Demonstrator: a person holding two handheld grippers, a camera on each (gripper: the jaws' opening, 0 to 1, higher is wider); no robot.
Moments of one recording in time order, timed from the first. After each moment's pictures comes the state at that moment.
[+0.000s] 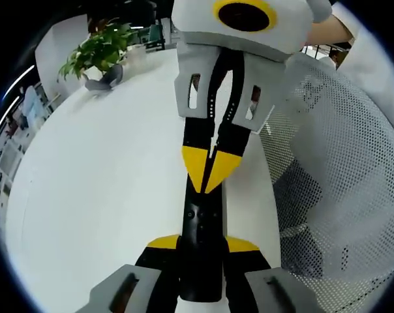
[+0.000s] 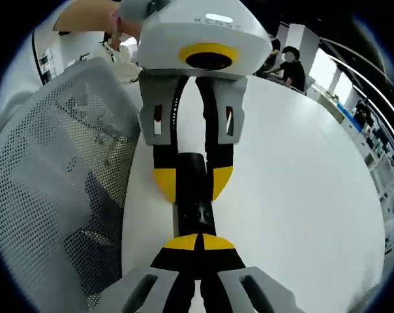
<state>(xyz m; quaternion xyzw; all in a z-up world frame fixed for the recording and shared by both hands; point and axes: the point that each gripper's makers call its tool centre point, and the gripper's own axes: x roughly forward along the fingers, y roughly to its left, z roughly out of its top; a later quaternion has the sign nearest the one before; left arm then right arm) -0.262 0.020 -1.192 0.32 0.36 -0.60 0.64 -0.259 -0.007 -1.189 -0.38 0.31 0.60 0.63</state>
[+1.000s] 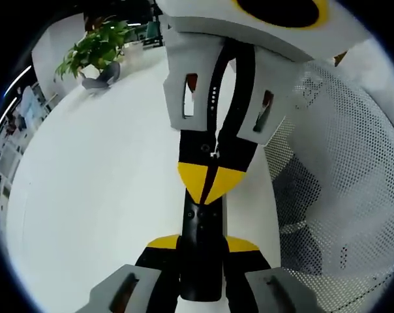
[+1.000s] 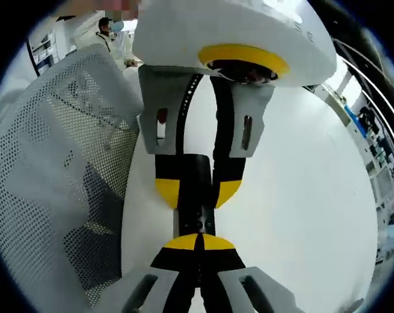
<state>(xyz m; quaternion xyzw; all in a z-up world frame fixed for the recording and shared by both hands) -0.262 0.020 -1.192 0.33 0.36 -0.60 0.63 -0.262 0.004 -1.185 -0.41 0.33 0.59 0.62</state>
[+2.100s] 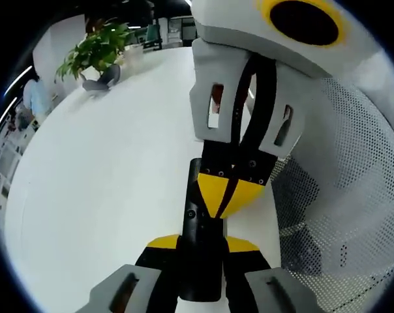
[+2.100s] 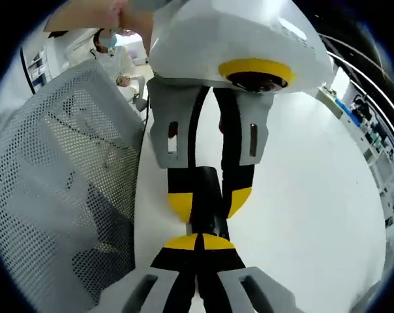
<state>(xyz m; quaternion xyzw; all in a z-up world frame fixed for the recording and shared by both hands) -0.262 0.021 -1.191 0.32 0.36 -0.61 0.63 -0.276 0.020 -1.186 -0.37 0.32 0.59 0.64</state>
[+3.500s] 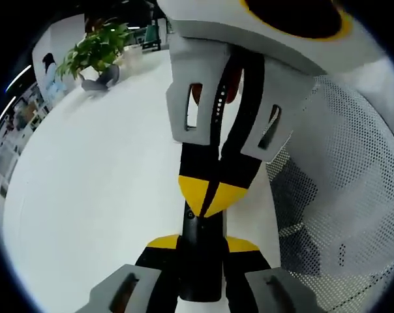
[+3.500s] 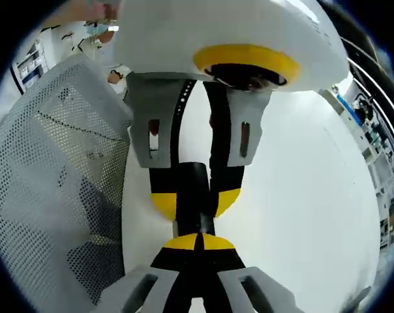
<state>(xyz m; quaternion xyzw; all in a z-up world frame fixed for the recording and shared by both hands) -0.262 0.021 -1.191 0.32 0.36 -0.61 0.63 -0.263 0.016 -1.181 -0.37 0.35 0.56 0.65</state>
